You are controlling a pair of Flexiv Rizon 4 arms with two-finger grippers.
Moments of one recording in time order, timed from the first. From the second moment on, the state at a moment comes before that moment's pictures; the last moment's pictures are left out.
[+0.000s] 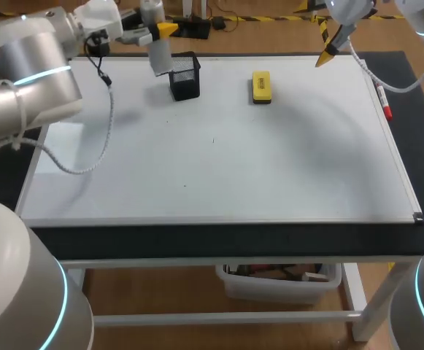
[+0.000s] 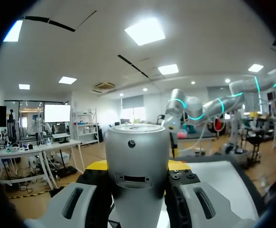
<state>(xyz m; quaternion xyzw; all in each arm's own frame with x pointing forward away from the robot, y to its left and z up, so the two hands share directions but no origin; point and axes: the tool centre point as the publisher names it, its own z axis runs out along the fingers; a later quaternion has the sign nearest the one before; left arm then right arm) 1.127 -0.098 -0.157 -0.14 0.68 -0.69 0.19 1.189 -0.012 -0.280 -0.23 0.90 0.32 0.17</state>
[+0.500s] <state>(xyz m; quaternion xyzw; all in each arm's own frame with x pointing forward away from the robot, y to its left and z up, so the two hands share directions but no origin) 1.180 -0.135 -0.153 -0.13 0.69 -0.69 0.18 1.188 -0.012 -0.280 -0.23 0.90 0.32 0.17</state>
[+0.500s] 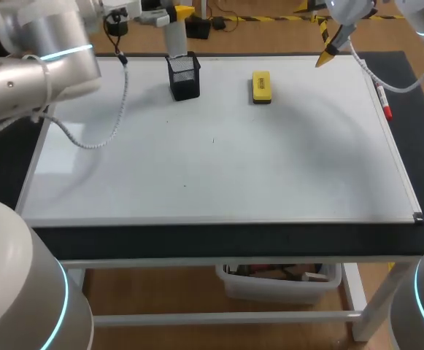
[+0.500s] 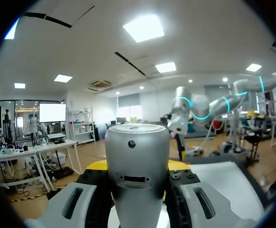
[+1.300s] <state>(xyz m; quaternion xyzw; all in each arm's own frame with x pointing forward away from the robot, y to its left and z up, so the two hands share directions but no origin) 1.198 -0.145 -0.186 -0.11 0.70 -0.69 0.15 1.188 -0.012 -0.280 -0.23 0.90 0.32 0.17</state>
